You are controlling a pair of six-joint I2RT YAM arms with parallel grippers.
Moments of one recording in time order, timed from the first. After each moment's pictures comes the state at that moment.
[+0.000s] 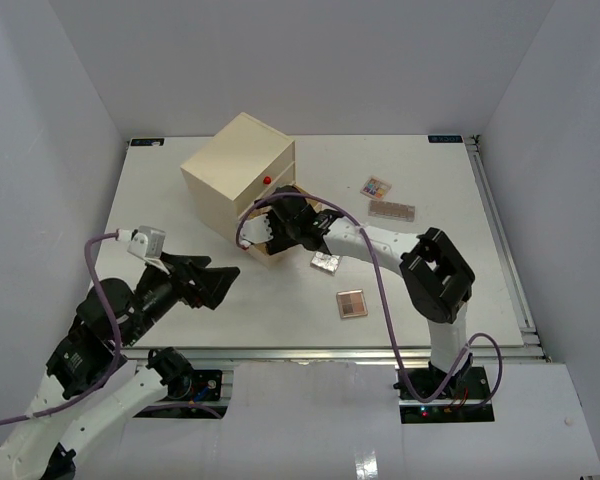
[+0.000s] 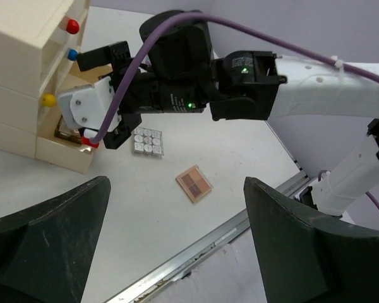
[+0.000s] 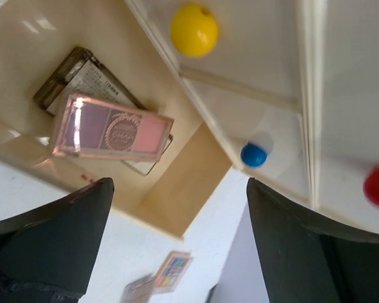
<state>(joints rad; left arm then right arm) -0.75 0.37 0.89 -0.58 -0.09 -0.49 0.91 1.94 1.47 -0.21 0.14 -1.19</state>
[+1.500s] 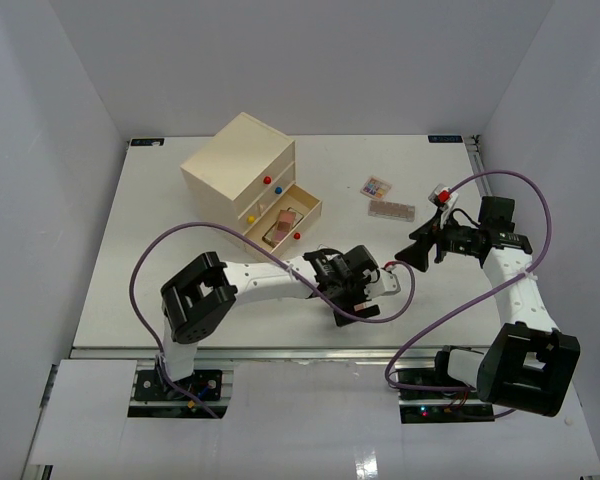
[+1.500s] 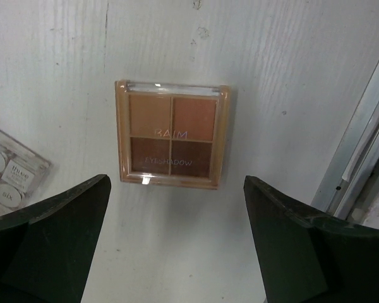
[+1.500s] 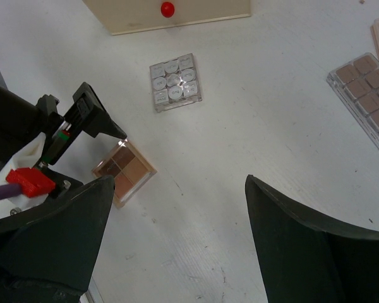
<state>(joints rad) -1.14 1.91 1.36 -0.48 0.04 0.26 -0.18 1.19 0.85 -0.60 -1.09 -0.63</state>
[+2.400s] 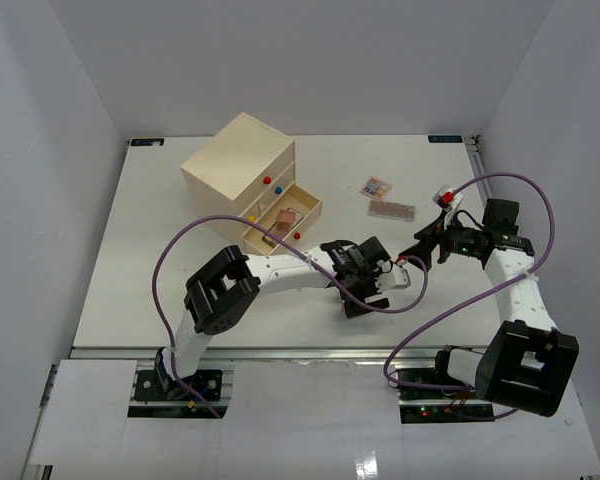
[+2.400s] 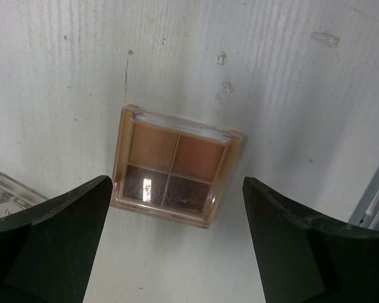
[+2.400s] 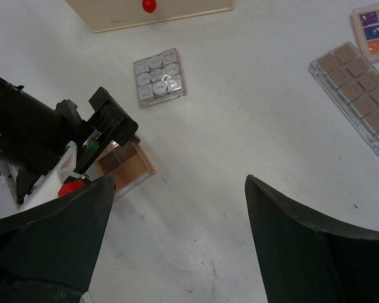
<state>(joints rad) -1.11 2.09 1.57 -0.57 0.07 0.32 -0.21 1.19 0.83 -0.58 -1.08 -0.64</state>
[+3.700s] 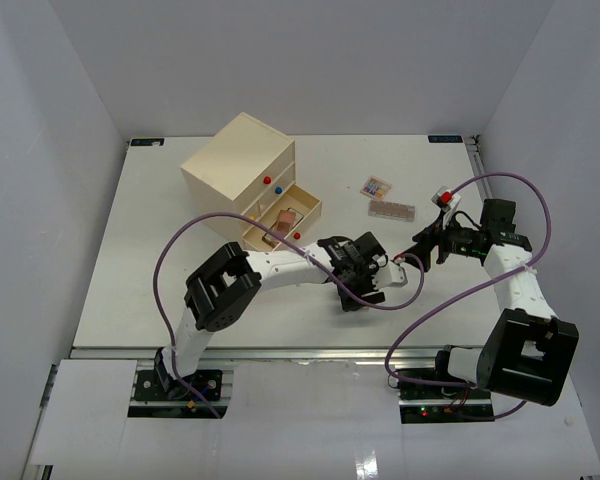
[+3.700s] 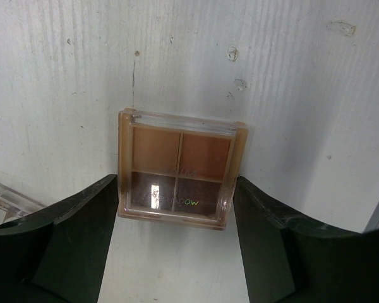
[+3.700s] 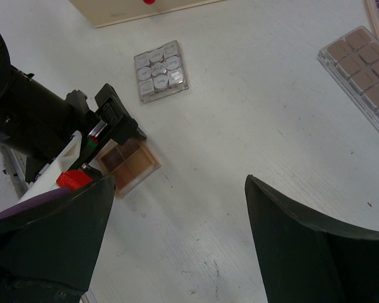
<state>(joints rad) -1.07 2.11 1.56 -0.55 0.14 0.39 -0.21 1.25 0.83 -0.58 -1.08 -0.65</state>
